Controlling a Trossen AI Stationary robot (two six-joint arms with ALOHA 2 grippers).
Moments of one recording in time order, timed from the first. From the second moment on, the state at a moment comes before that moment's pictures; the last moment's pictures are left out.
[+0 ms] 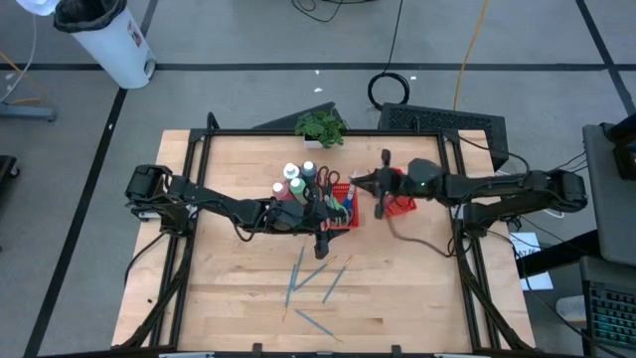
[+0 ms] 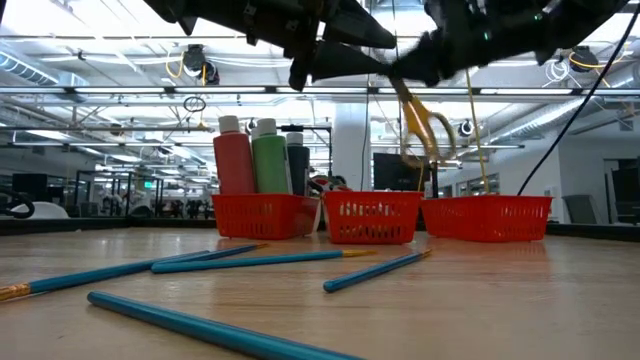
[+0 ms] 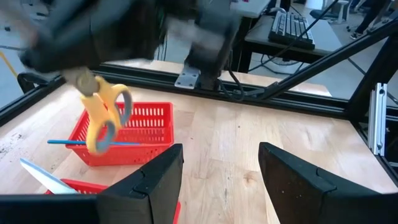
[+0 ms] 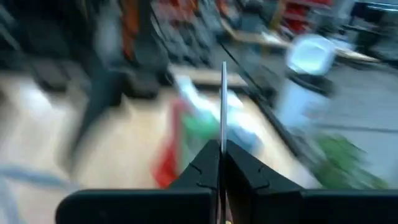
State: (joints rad) left arm -0.14 1.70 1.04 0.41 -0.22 -0.17; right arm -0.16 1.12 0.59 0.35 0.05 -0.20
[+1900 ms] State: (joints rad) left arm -0.15 1.70 1.04 0.41 -0.22 -0.16; right arm -0.20 1.44 0.59 0.74 0.09 -0.11
